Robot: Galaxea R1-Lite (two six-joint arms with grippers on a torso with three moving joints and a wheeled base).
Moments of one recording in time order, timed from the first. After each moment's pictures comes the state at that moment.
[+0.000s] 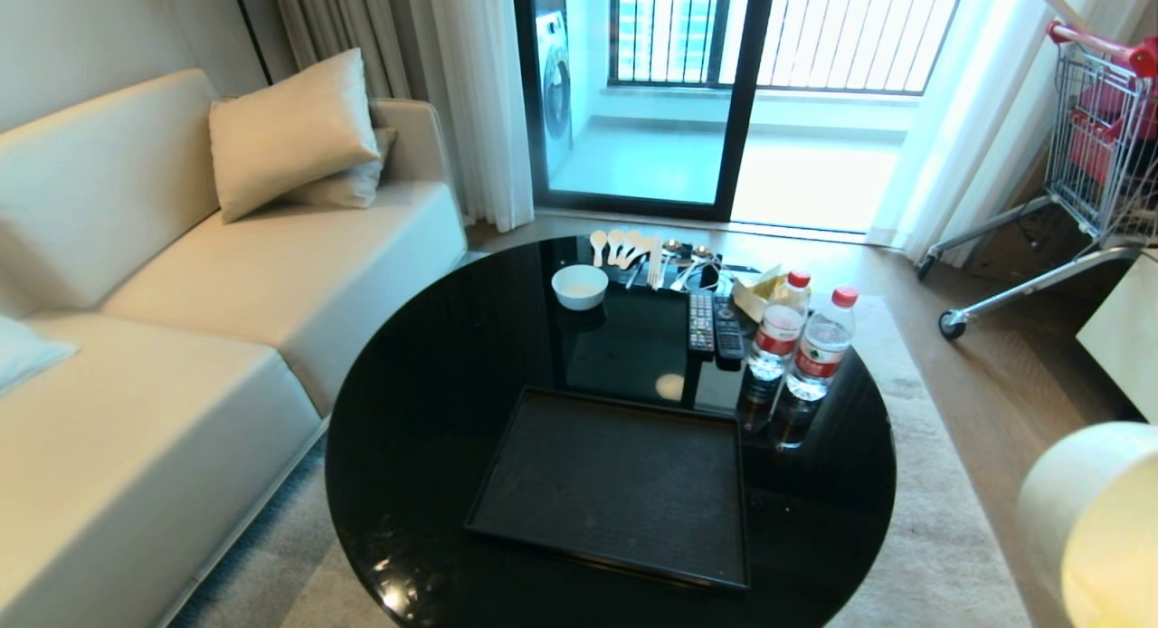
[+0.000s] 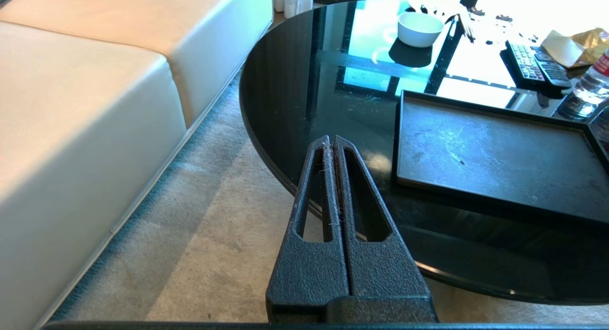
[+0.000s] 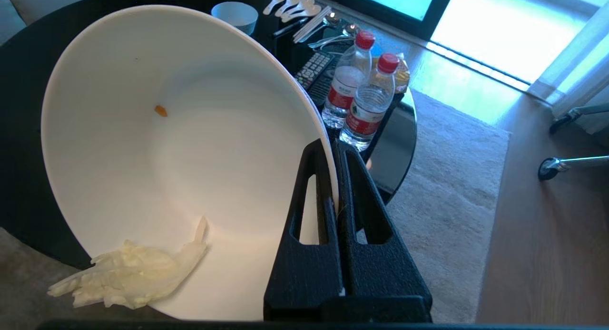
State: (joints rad) left arm 0.00 0.00 0.00 0.00 0.01 -0.08; right arm 0.01 0.61 -0.40 -0.14 0.24 -0.22
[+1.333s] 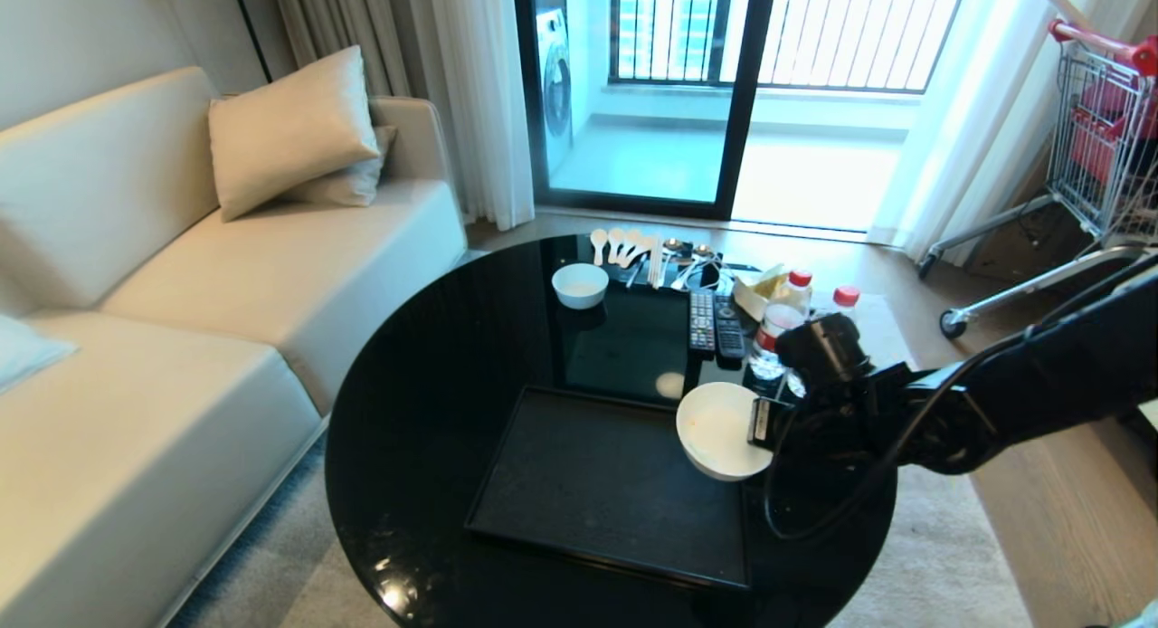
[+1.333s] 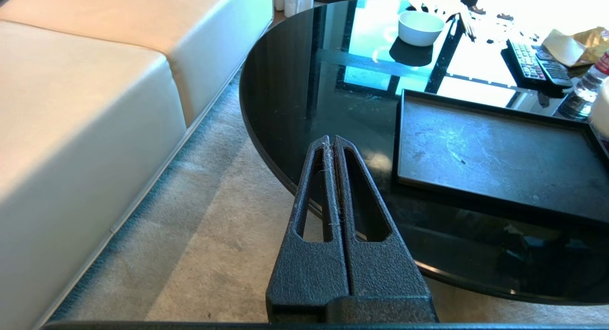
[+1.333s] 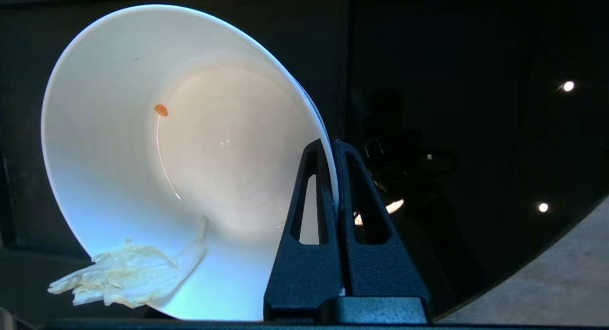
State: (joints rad) left arm 0.00 0.00 0.00 0.00 0.01 -0.08; right arm 0.44 2.02 -0.99 -0.19 -0.18 0.60
